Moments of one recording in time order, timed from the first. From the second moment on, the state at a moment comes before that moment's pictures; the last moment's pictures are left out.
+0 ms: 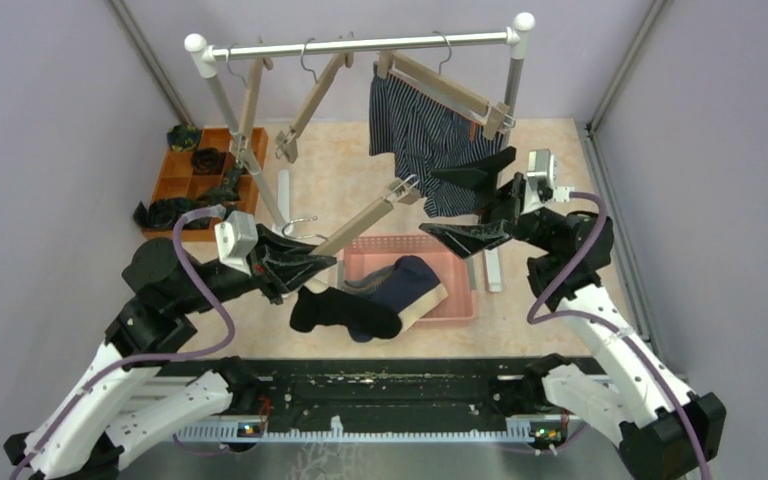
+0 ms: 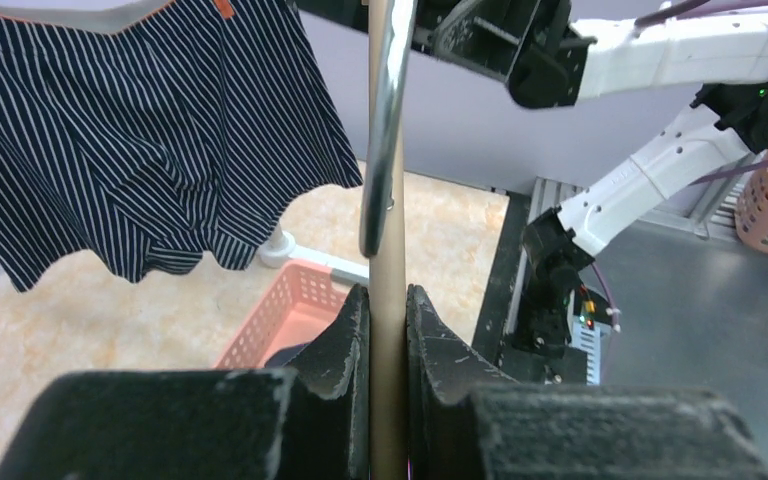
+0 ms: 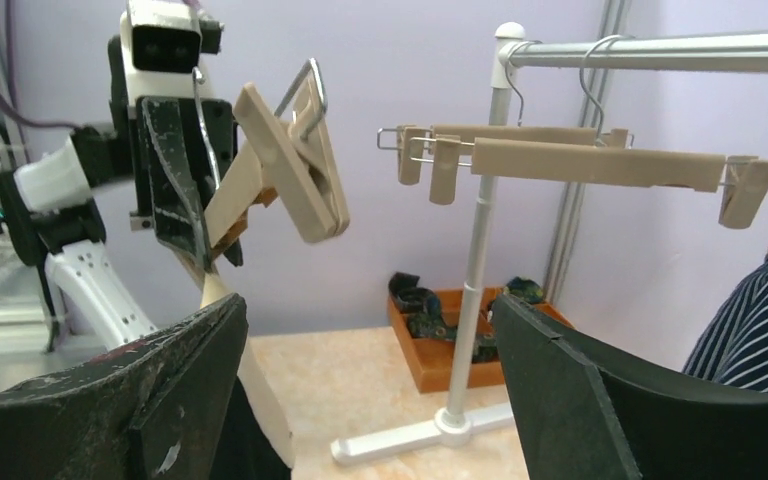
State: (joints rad) left arm -0.79 0.66 1.08 -0.32 0.43 -0.08; right arm 0.42 0.90 0.85 0.76 -0.86 0.45
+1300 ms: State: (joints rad) left arm -0.79 0.99 0.90 0.58 0.59 -0.39; right arm 0.53 1.17 0.77 1.48 -0.71 0.83
